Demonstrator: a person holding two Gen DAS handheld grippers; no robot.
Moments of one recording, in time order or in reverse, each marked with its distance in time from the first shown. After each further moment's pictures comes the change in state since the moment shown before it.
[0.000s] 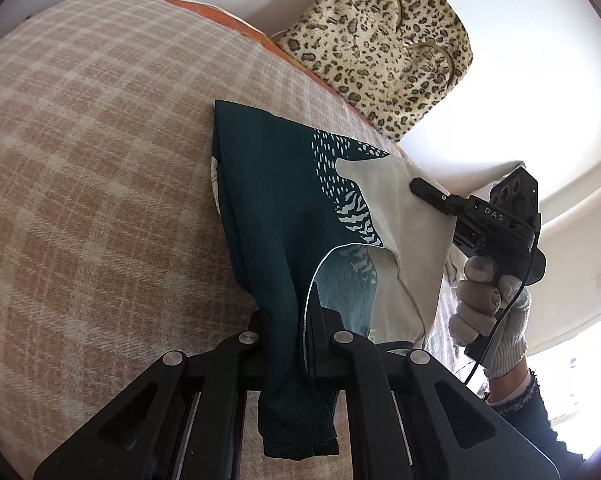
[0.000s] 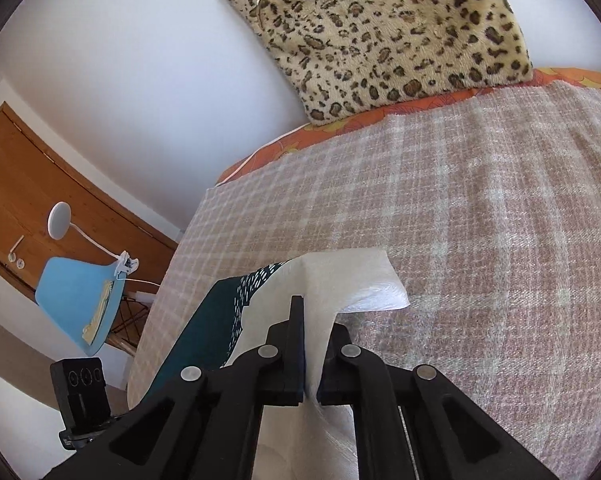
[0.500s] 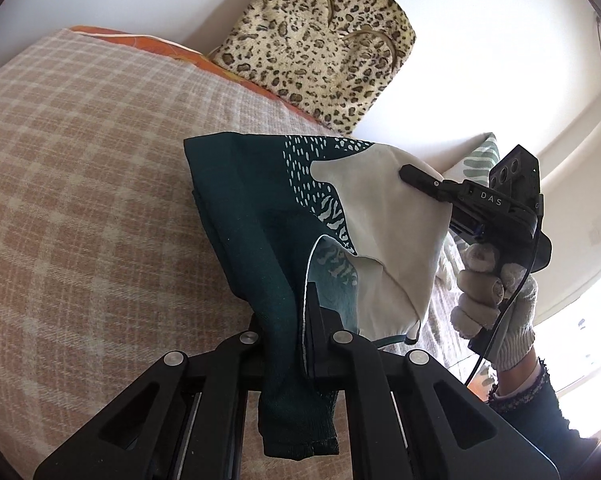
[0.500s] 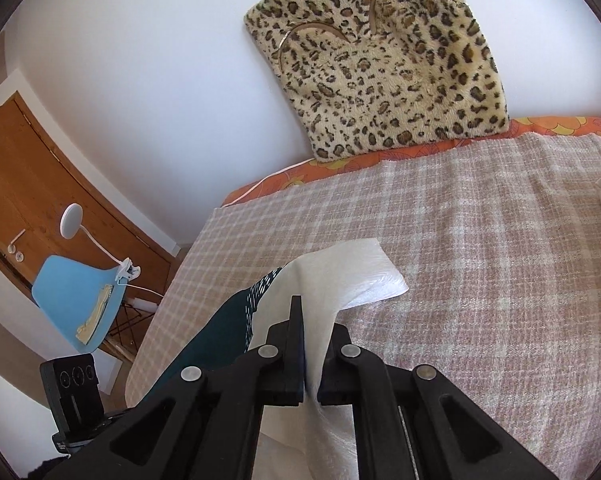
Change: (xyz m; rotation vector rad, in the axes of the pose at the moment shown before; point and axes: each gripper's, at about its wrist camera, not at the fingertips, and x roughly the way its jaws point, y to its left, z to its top) left arm -0.004 -0.068 -0.016 0.156 -0.034 -0.042; right arm -0.071 0.016 -0.002 -0.057 -0.097 -0.049
